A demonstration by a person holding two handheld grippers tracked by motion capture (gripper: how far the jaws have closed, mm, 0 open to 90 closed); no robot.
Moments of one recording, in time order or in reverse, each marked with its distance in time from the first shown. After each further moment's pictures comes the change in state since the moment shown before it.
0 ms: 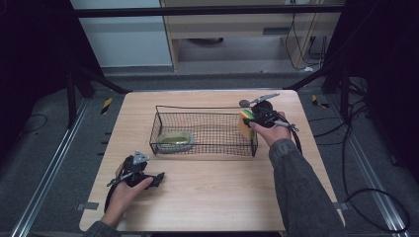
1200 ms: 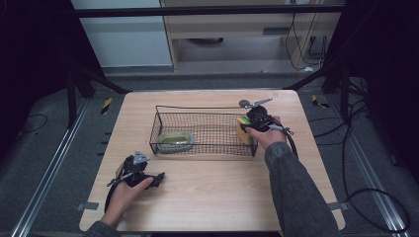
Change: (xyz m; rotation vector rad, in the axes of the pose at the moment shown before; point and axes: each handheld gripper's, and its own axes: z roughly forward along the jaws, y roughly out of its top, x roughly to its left) left arm 0.000 0.000 0.000 -0.004 0.000 0.001; right arm 0.008 -0.011 0.021 0.055 -0.009 -0.013
